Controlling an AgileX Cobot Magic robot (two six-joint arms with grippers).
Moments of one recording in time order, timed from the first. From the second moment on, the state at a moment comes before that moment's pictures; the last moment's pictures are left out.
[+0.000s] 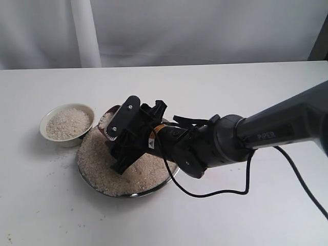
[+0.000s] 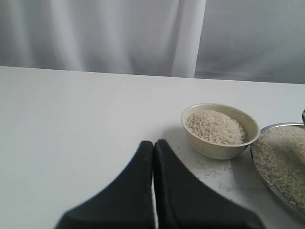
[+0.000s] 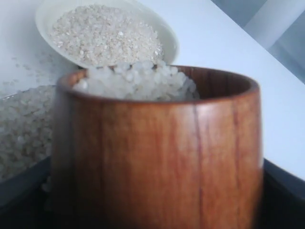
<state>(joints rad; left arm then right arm) 0.08 0.00 0.00 0.05 0.29 -0.09 0.77 2.14 -1.12 -0.07 -0.46 -0.34</state>
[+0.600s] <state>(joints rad) 0.08 0.00 0.00 0.05 0.29 -0.09 0.78 2.10 -1.48 -0.13 -0.01 -0.42</state>
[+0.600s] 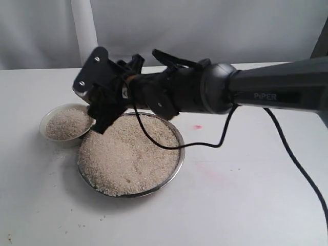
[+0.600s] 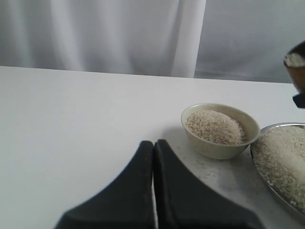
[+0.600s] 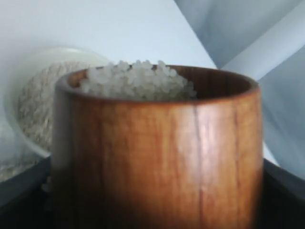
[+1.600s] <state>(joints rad) 0.08 0.00 0.00 0.05 0.29 -0.09 0.89 2.52 -2.19 -0.83 0.60 -0.45</state>
